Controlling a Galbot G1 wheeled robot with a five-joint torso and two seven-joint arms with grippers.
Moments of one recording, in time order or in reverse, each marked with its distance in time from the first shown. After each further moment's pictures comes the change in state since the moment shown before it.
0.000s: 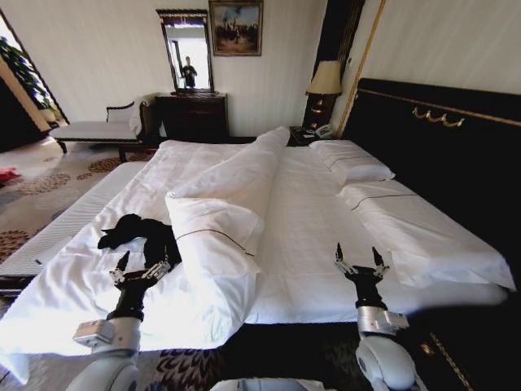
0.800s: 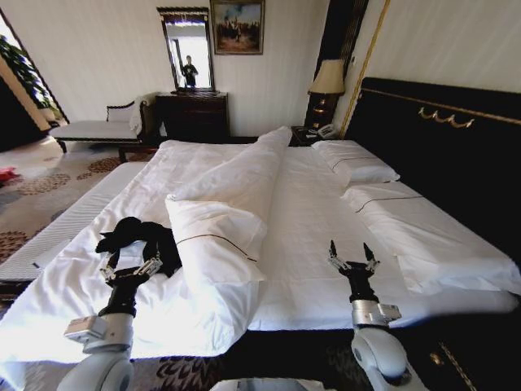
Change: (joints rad) left arm -0.028 0.010 -0.075 0.034 -0.033 0.002 -0.006; right arm 0.115 -0.059 -0.063 -0.063 0.153 -0.014 -0.003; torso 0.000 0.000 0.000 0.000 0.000
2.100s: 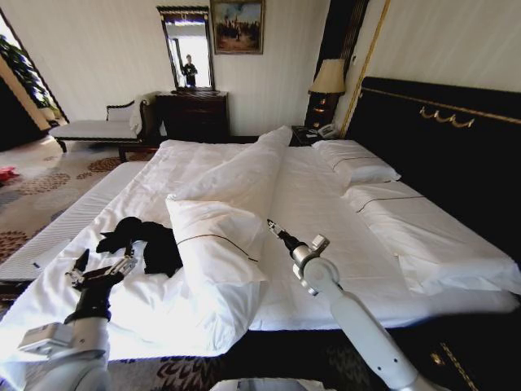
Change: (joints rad) left arm 0.051 -0.027 -0.127 -0.098 -0.080 0.026 -0.044; right arm 0.695 -0.083 -0.504 -0.265 0.940 -0.368 0.159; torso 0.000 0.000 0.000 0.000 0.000
